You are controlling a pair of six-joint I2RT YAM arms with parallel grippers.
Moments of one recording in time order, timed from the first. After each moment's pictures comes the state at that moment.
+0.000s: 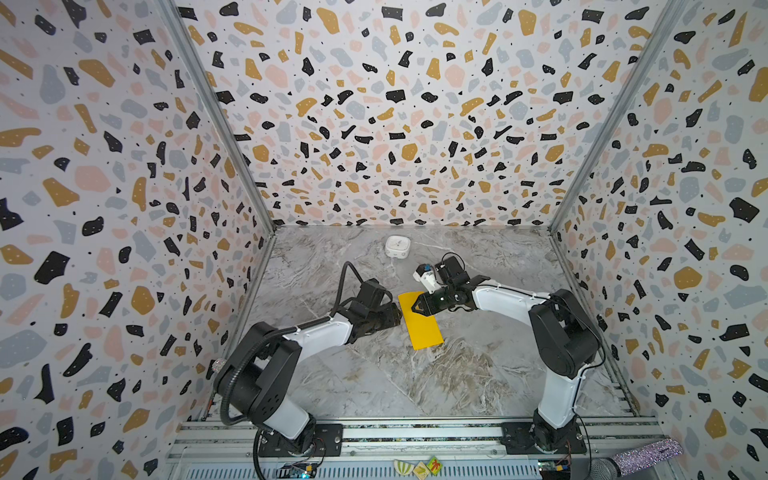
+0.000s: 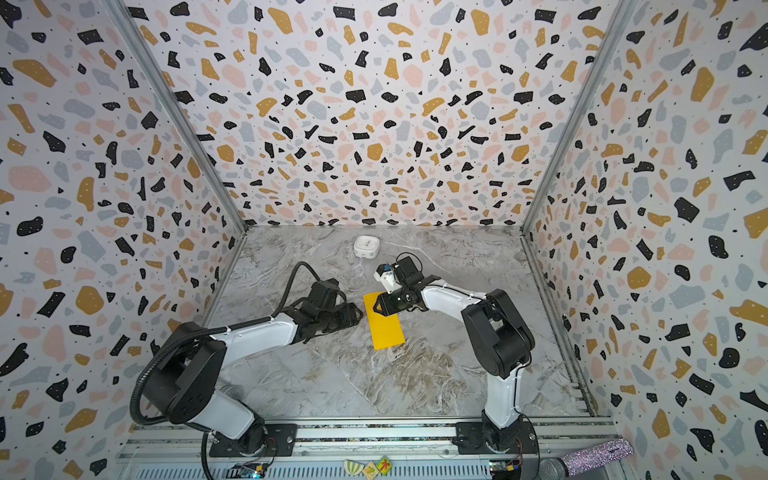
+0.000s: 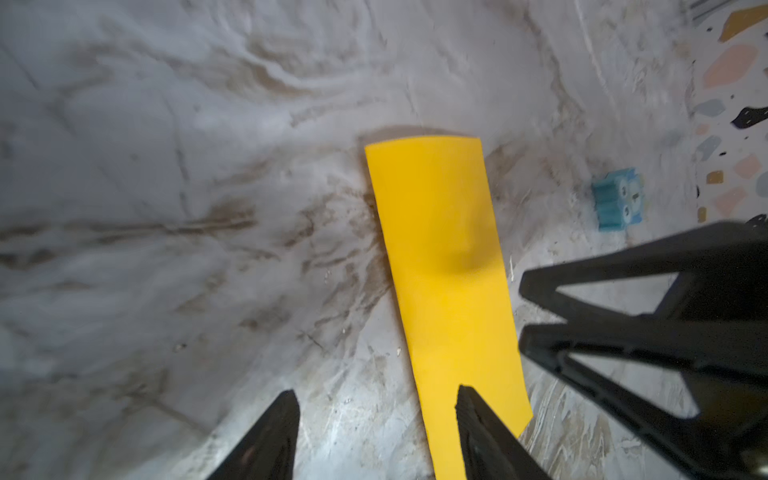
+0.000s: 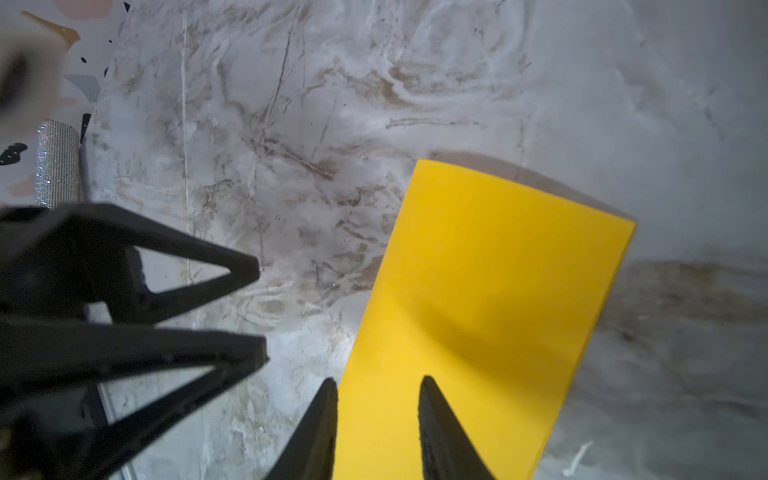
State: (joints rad) left arm -0.53 1.52 0.77 -0.09 0.13 -0.71; right arm 0.63 1.86 1.20 -0.29 -0.45 0.19
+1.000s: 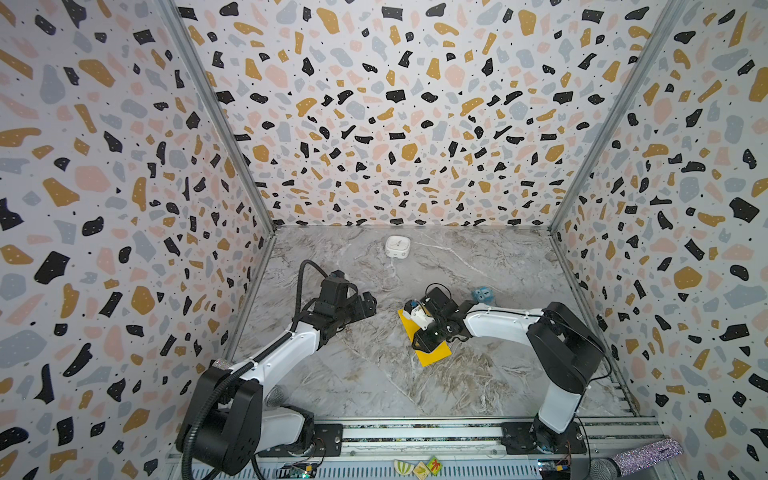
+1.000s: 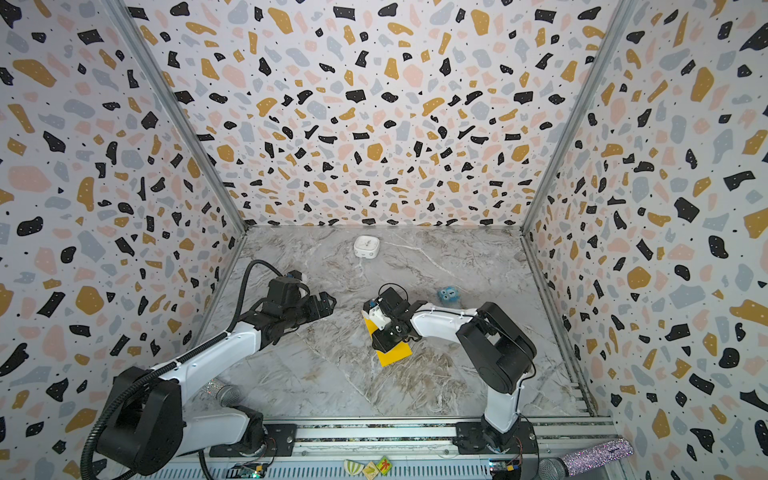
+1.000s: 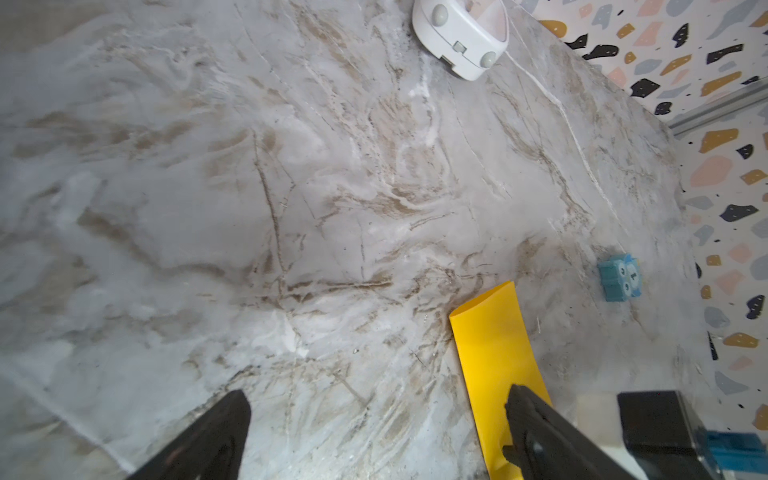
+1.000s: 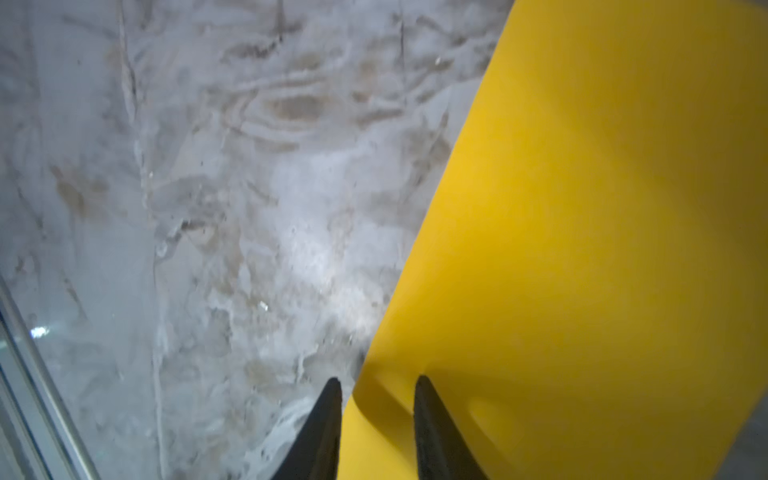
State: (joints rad) left arm -0.33 1.28 0.69 -0.18 0.16 -0.58; right arm 0.80 1.77 1.01 -0.38 -0.32 0.06
